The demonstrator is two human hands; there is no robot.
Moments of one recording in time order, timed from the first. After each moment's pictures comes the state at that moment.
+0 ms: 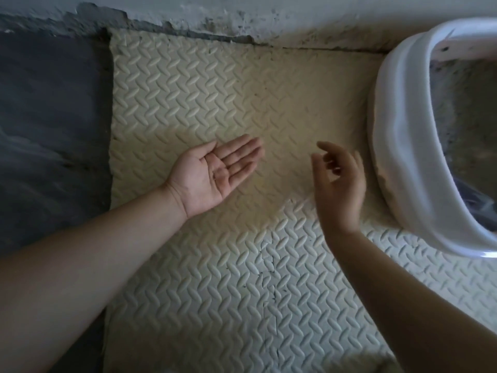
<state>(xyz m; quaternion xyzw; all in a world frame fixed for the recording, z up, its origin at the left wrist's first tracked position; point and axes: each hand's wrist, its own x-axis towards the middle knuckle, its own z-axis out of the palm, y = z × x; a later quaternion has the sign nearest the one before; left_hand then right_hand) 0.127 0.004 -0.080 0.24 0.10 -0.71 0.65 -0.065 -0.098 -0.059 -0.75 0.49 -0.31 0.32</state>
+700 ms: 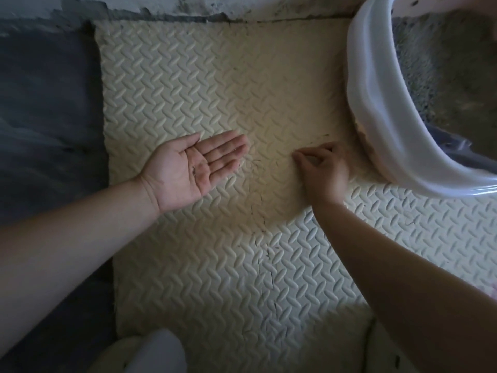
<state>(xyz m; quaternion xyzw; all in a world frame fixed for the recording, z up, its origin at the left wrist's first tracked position) 0.109 0.050 -0.058 0.29 0.08 -0.74 0.60 -0.109 -0.086 -0.096 -0.71 0.60 -0.20 0.30</state>
